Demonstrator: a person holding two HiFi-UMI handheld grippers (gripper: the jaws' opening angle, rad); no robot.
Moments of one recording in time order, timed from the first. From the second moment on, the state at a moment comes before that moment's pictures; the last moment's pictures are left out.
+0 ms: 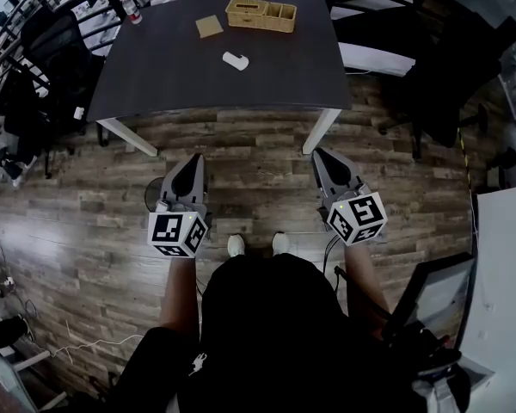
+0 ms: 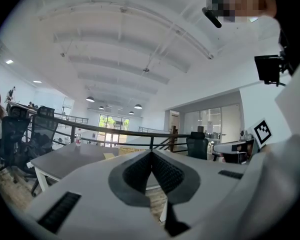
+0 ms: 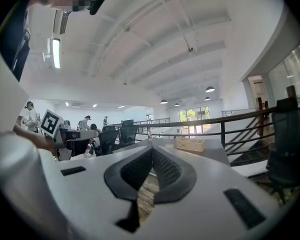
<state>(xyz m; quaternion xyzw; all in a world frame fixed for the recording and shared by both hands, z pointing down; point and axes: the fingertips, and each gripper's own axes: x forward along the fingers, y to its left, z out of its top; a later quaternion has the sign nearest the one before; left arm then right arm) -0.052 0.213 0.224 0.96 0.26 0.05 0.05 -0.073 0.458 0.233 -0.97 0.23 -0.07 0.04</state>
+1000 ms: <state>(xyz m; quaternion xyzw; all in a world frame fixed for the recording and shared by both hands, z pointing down) -0.056 0.281 0.216 0.97 0.24 0.05 0.03 -0.064 0.522 0.244 -0.96 0.26 -0.07 0.05</state>
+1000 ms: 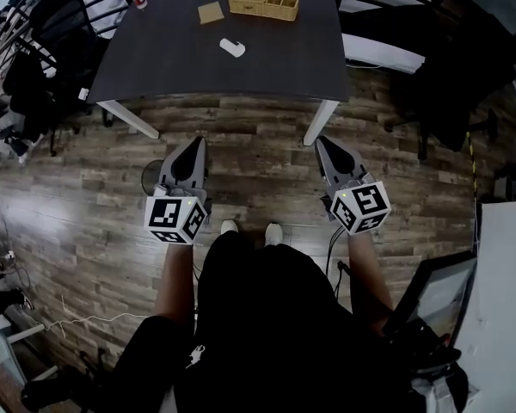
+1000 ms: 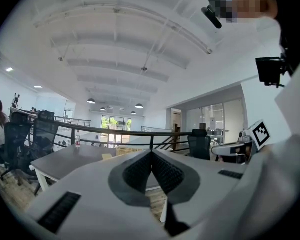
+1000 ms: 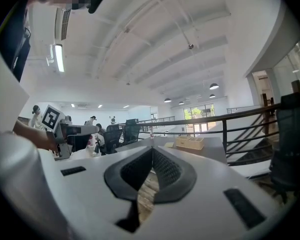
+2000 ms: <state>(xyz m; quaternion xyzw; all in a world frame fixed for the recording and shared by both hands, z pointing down) 0.063 0.270 0.254 0.96 0.25 0.07 0.05 0.042 0.511 0.268 -0.96 0.25 -0.10 0.04</state>
